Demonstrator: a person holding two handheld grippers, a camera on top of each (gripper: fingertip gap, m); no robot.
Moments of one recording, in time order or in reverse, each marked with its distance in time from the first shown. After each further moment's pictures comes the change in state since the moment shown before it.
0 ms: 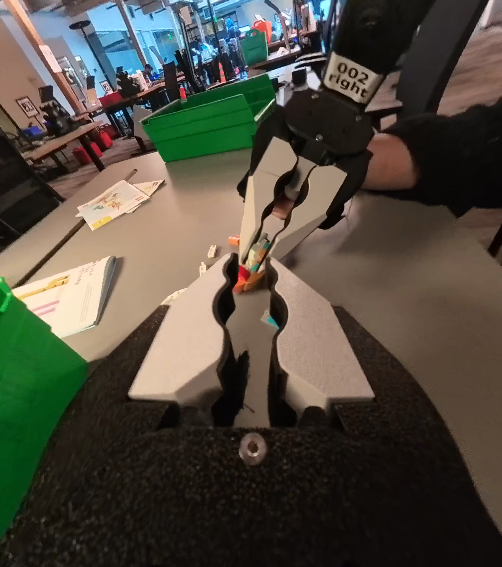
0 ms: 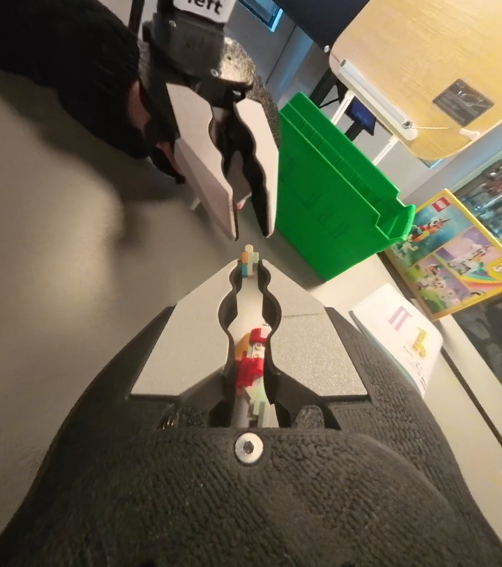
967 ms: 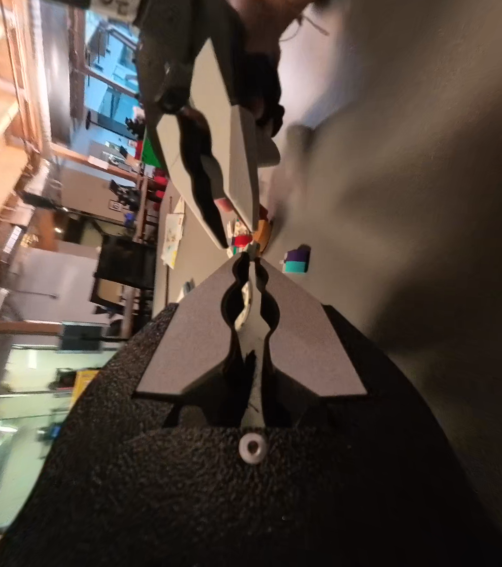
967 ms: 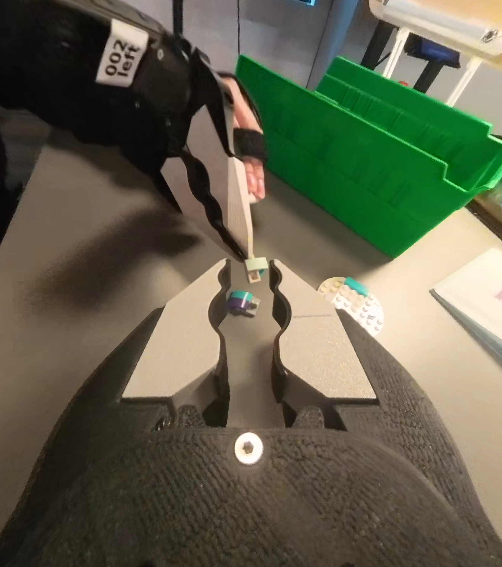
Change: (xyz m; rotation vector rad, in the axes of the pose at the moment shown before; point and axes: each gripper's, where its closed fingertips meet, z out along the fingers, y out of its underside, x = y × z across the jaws) left arm 0.015 0.031 0.003 -0.217 -0.061 0.817; right arm -0.018 0.003 -0.003 -0.017 -0.199 0.298
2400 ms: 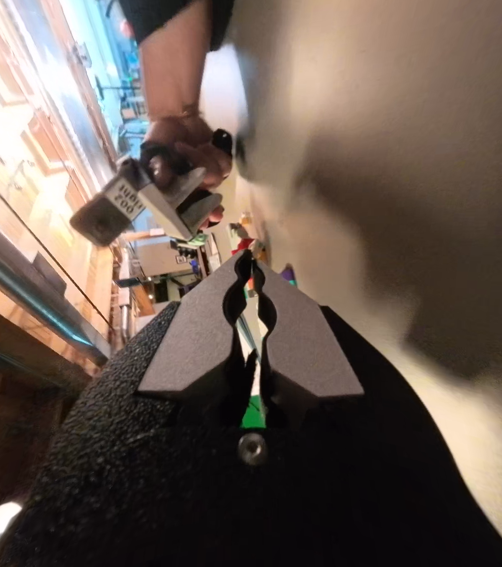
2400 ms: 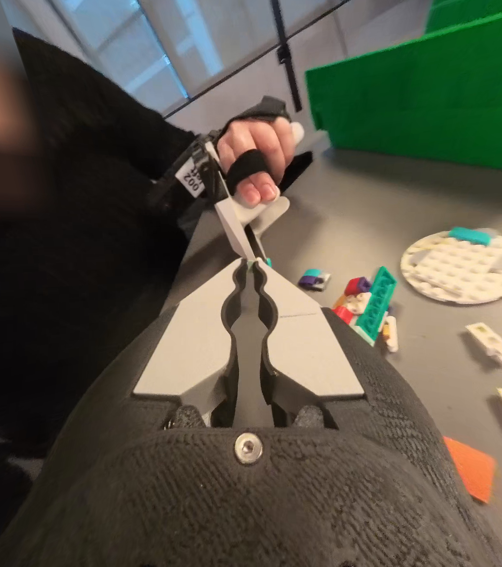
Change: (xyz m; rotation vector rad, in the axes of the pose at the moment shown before) left arm 0.023 -0.026 -0.001 0.022 -0.034 0.485; right arm -0.010 -0.002 -0.041 0.115 -0.495 0.506
